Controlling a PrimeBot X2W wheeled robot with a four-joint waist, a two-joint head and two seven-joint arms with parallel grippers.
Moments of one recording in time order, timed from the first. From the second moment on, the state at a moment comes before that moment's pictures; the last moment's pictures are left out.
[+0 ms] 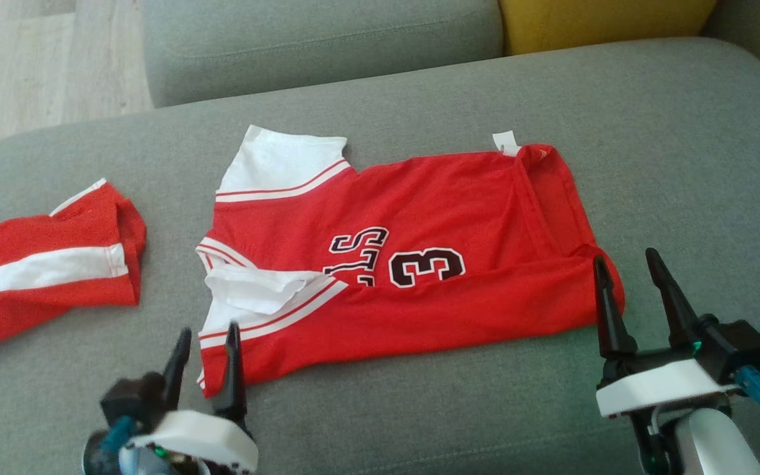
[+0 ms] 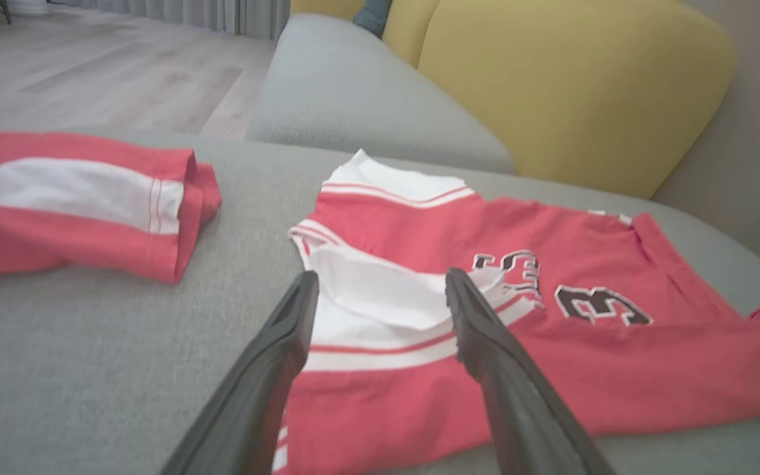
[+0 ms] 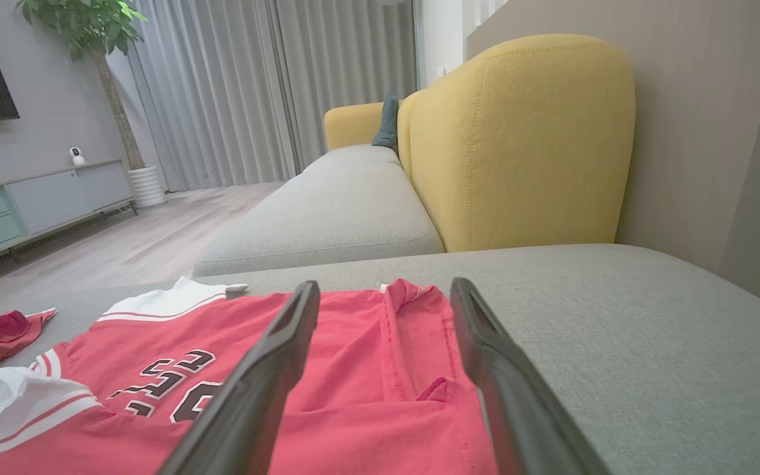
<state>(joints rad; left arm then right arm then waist) 0.05 0.06 -0.18 0.21 -0.30 0.03 -0.26 -0.04 -0.08 0.06 0.23 0.15 0.13 -0.25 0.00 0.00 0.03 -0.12</state>
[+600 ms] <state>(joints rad) -0.13 0.05 -0.19 0.70 -0.29 0.14 -0.20 -0.05 -0.08 0.06 0.23 0.15 0.13 -0.25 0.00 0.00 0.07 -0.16</state>
